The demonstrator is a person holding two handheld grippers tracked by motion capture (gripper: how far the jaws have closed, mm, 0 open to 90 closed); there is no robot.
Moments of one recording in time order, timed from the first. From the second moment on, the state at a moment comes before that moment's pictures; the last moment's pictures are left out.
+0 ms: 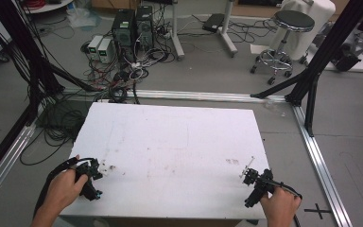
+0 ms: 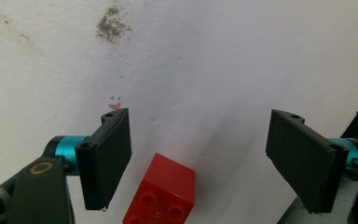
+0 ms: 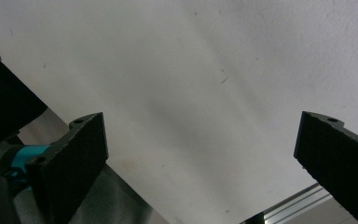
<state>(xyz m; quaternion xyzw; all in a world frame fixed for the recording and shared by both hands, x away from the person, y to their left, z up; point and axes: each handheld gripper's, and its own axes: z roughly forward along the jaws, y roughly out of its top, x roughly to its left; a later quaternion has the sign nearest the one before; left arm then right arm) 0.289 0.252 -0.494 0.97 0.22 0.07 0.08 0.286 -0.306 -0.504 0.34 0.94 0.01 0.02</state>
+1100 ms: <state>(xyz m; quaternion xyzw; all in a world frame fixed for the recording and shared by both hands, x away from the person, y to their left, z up) 0.288 0.257 -0.494 0.98 0.19 0.08 0.08 0.287 -0.304 -0.506 0.33 0.94 0.01 0.02</state>
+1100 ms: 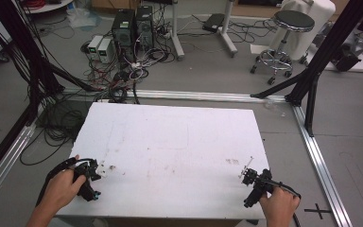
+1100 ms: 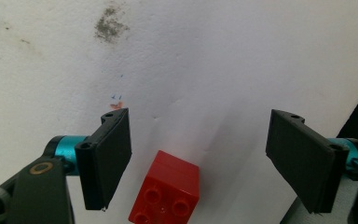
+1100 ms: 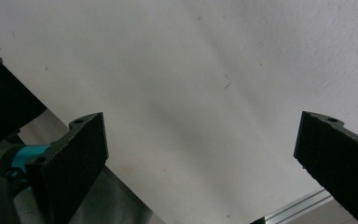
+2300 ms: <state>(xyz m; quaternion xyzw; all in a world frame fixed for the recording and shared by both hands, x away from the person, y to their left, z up) 0.297 0.271 -0.478 0.99 0.07 0.08 0.06 0.288 -0.302 -0.505 0.33 0.94 0.02 0.02</state>
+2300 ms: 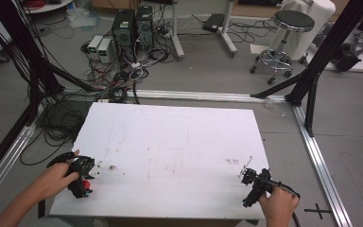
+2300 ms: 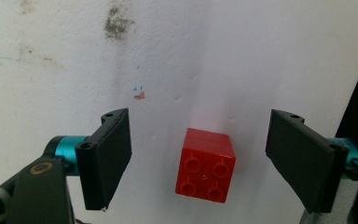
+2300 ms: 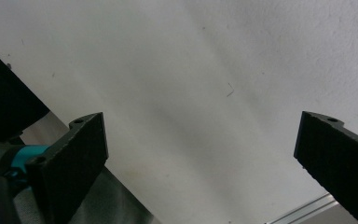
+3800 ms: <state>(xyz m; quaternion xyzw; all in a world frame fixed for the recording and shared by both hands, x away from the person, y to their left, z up) 0.300 0.296 -0.504 1.00 0.00 0.04 0.02 0.288 -0.301 -0.509 0.32 0.95 0.01 0.00</state>
